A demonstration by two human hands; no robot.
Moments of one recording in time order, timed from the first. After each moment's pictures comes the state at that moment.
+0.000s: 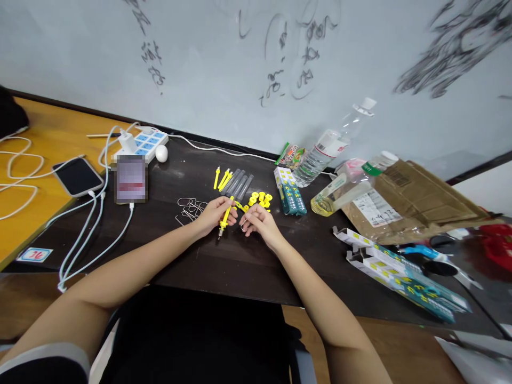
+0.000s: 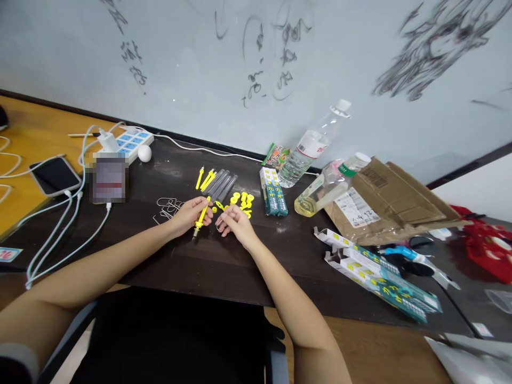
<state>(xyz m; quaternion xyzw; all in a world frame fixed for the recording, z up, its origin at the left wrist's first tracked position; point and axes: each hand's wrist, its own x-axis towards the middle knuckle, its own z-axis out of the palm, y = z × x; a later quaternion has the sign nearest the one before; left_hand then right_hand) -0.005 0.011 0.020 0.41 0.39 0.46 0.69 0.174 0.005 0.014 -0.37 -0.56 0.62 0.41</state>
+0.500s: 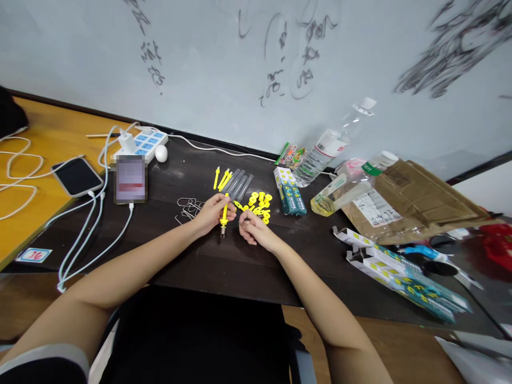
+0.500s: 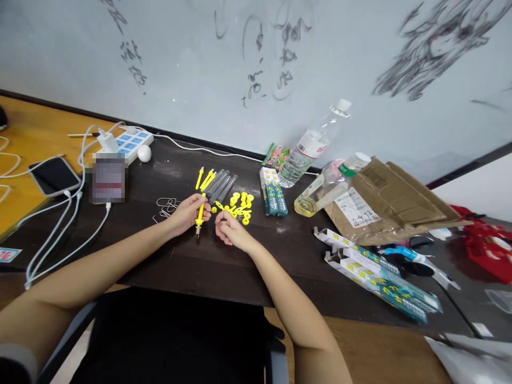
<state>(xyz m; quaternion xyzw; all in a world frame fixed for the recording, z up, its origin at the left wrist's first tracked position) -0.006 0.009 0.027 0.35 0.37 0.50 0.70 0.172 -0.003 0.015 -0.32 -0.60 0.67 0.28</state>
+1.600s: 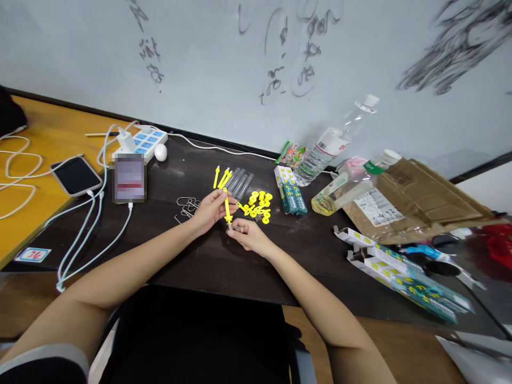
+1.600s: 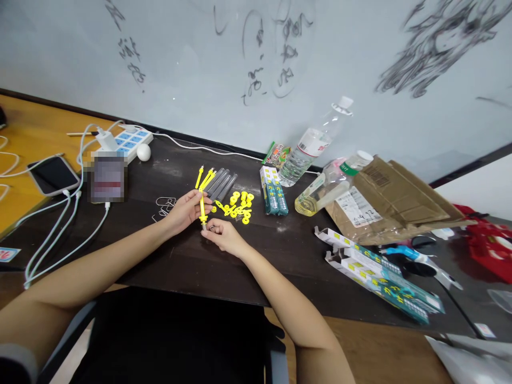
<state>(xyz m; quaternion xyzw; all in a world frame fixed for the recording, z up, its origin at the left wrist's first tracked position) -0.008 0.012 0.028 0.33 0.34 0.55 0.69 0.155 -0.015 0.005 -0.37 -0.62 0.64 0.27</state>
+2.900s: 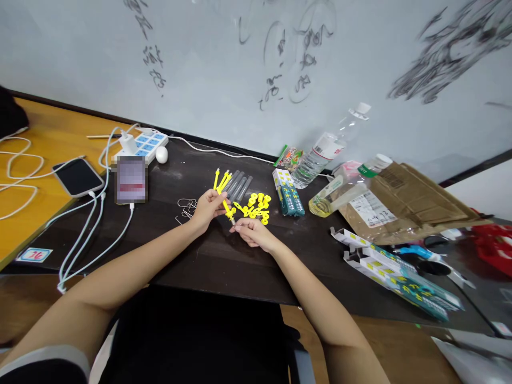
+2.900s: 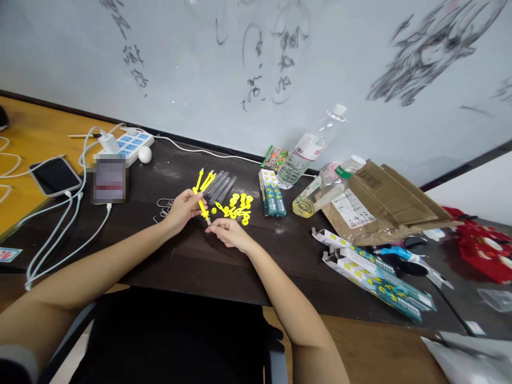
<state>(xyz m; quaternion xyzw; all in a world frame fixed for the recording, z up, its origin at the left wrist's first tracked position) -0.013 0.013 0.028 0.36 0.41 0.57 0.61 0.170 -0.004 0.009 -0.36 -0.60 0.68 0.24</state>
